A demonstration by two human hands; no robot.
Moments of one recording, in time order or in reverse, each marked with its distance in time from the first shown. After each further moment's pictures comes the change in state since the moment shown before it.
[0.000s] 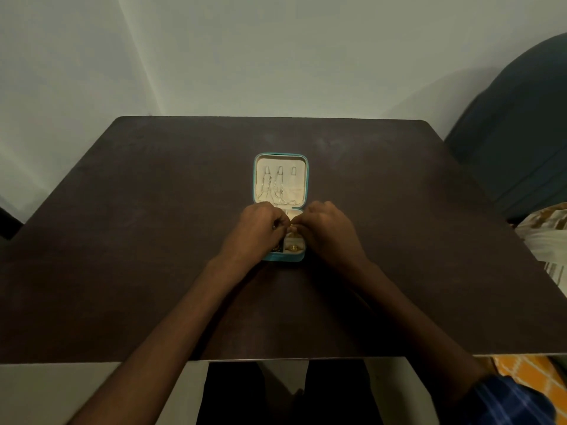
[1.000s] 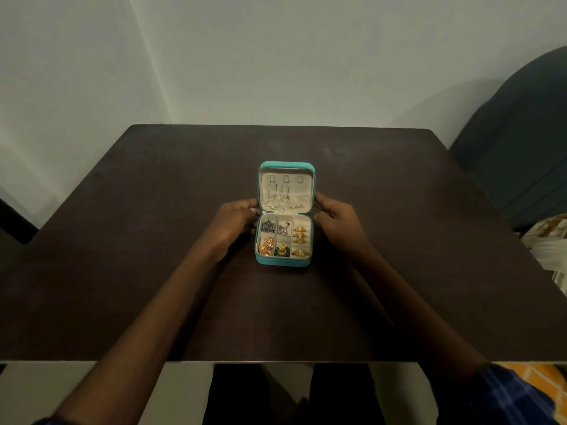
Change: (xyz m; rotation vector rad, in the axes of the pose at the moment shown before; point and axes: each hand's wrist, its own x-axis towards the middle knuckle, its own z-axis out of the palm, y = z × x) left_hand 0.003 -0.032 -0.032 -0.848 -0.082 -0.458; right_hand 0.016 0.007 -0.006 0.884 -0.050 0.494
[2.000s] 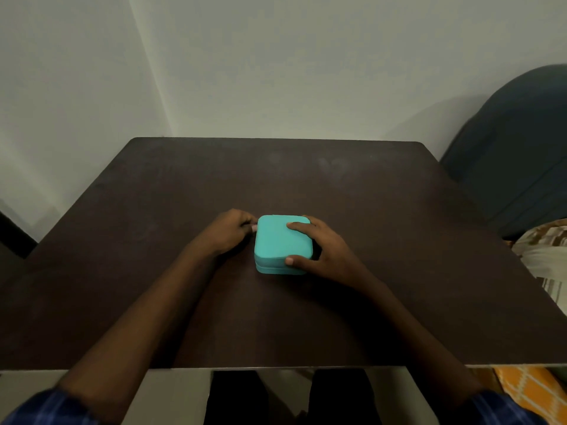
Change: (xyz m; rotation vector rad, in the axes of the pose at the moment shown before) left_hand 0.030 -0.009 -0.023 0.745 -0.156 0.226; right_hand -0.023 0.016 0.002 -0.491 -0.175 -0.317
